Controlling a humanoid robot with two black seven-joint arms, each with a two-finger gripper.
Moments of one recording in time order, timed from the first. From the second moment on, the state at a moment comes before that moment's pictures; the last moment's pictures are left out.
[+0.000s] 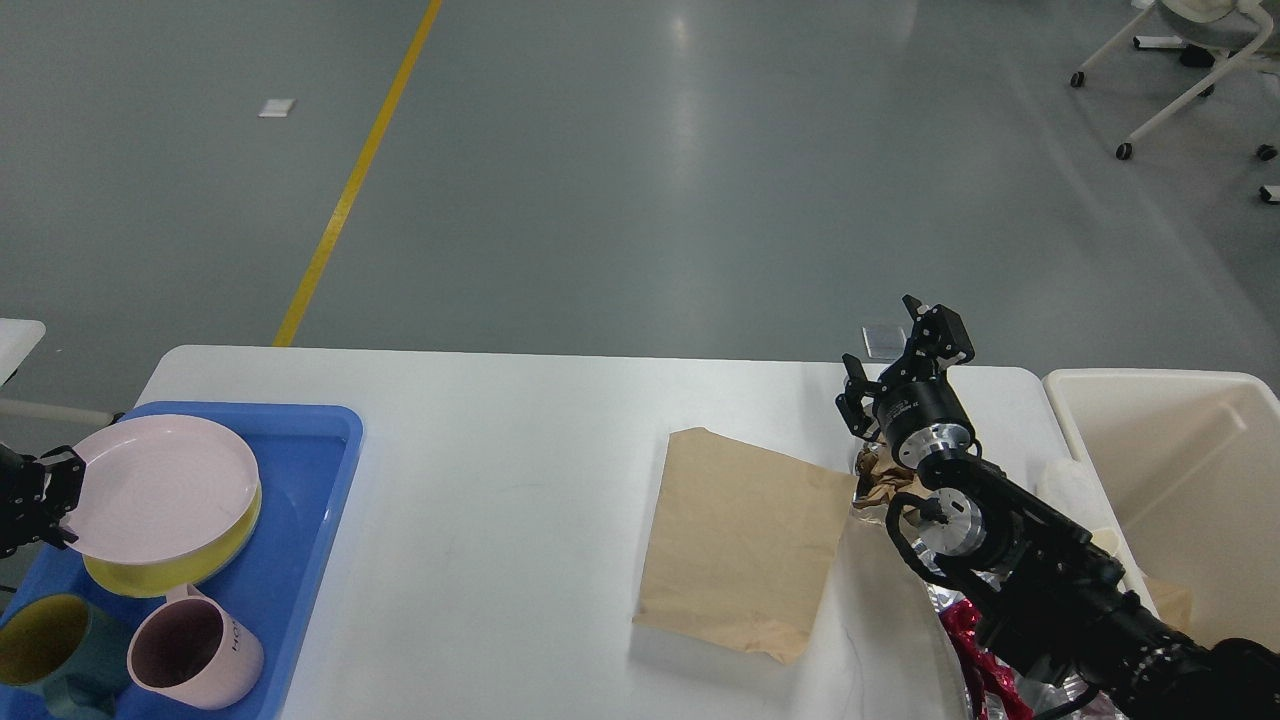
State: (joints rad) left arm -1.10 0.67 0.79 -0.30 -0.16 -0.88 0.38; right arm 0.58 -0.11 0.77 0.63 -0.16 0.04 0.44
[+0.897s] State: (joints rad) left arm -1.06 0.63 0.78 -0.27 -0.16 -0.68 0.37; right arm 0.58 -0.11 0.77 0.63 -0.16 0.04 0.44
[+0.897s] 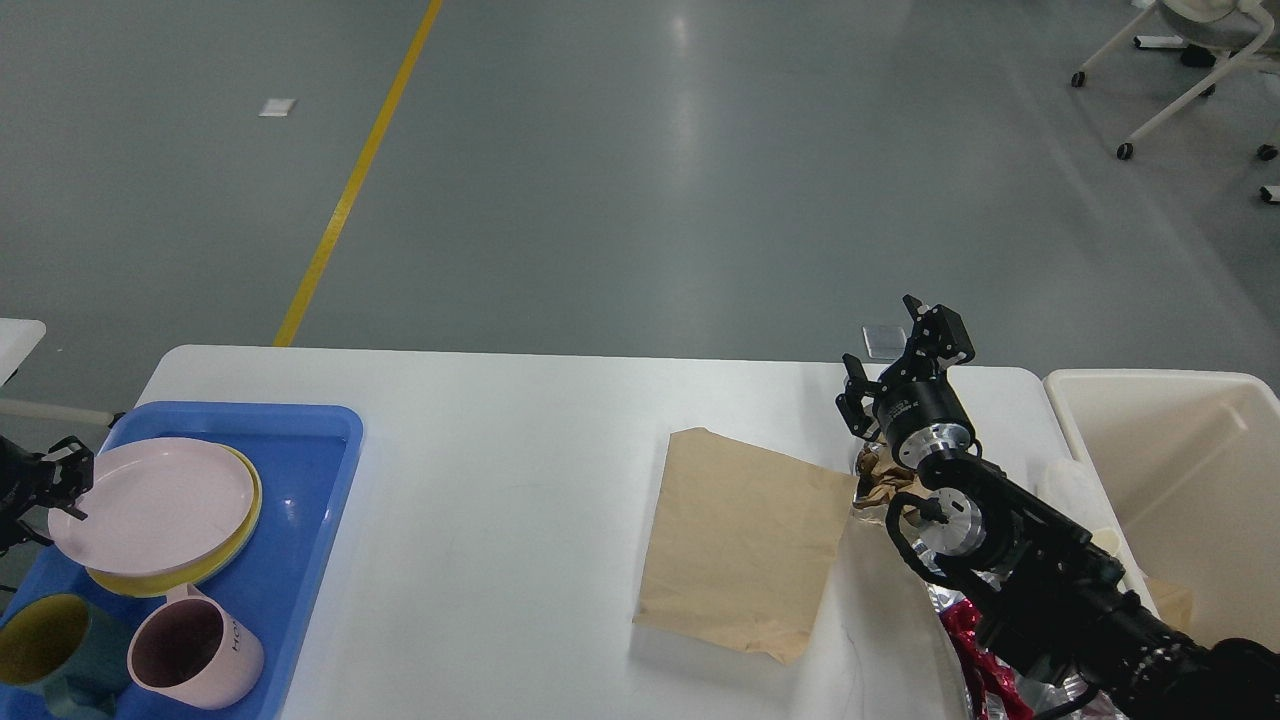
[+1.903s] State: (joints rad) left arm -0.88 0.61 -0.17 -0.28 -0.18 -0.51 0.27; right arm 0.58 -0.11 0.77 0.63 -0.16 0.04 0.44
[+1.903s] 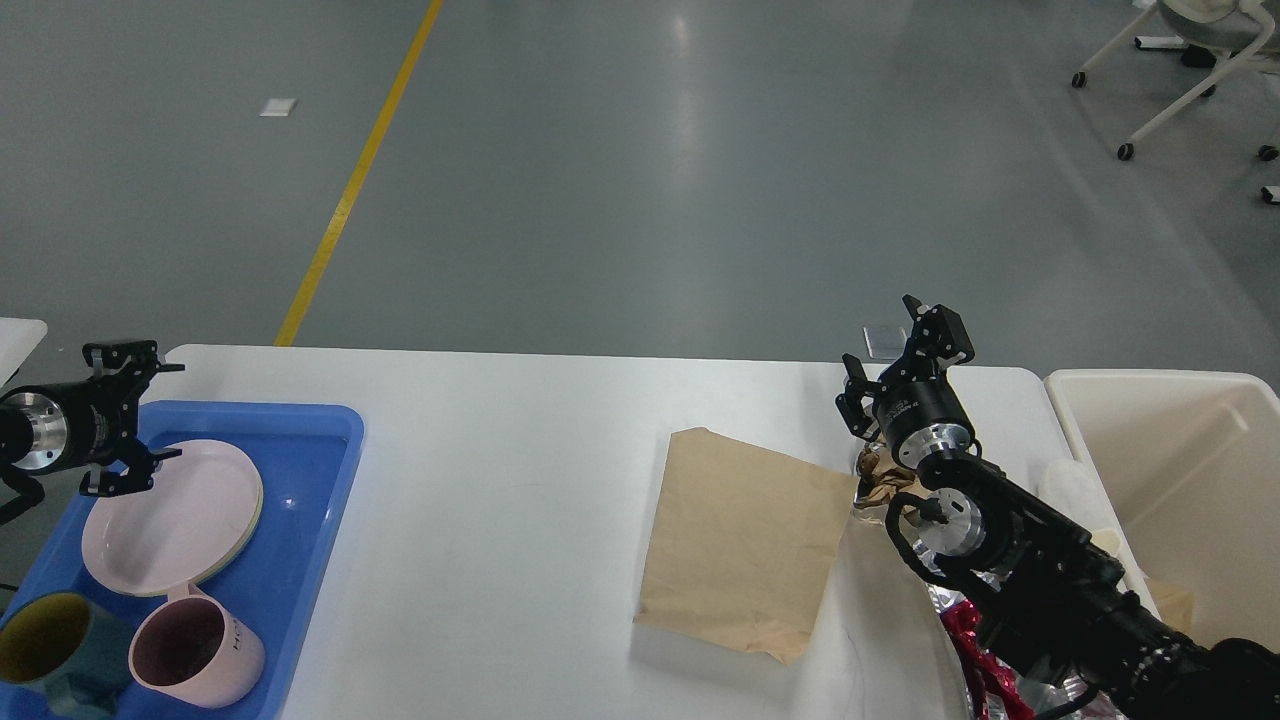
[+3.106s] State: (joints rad) left arm -0.75 0.42 -1.21 -0.29 -0.25 -0.43 0.03; right arm 0.58 -0.11 0.77 0.63 -0.16 0.04 0.44
